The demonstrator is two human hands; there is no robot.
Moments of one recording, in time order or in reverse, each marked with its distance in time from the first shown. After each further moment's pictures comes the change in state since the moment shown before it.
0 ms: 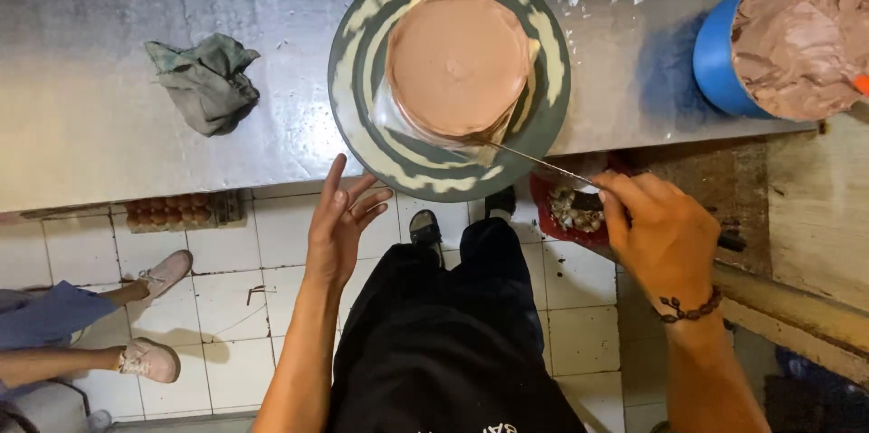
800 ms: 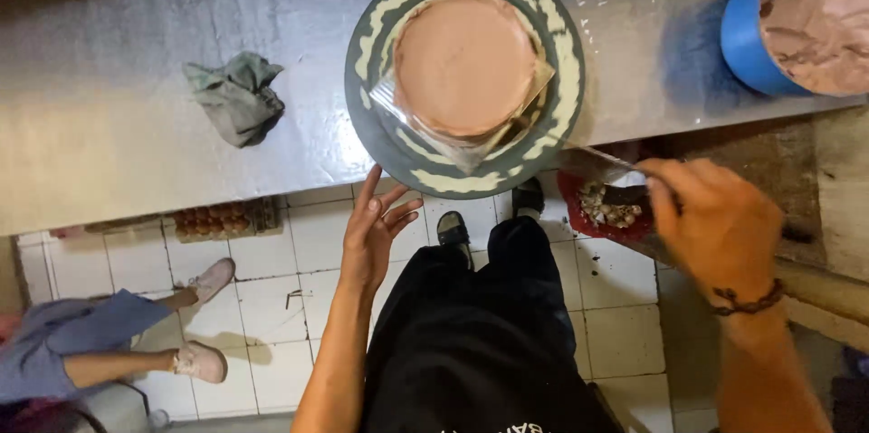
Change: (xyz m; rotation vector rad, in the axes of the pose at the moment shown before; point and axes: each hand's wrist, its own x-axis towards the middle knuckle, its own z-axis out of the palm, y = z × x) left_hand -0.005 -0.015 -0.001 0.000 -0.038 -0.033; right_hand -0.011 0.028 -0.005 -0.042 -0.026 0.045
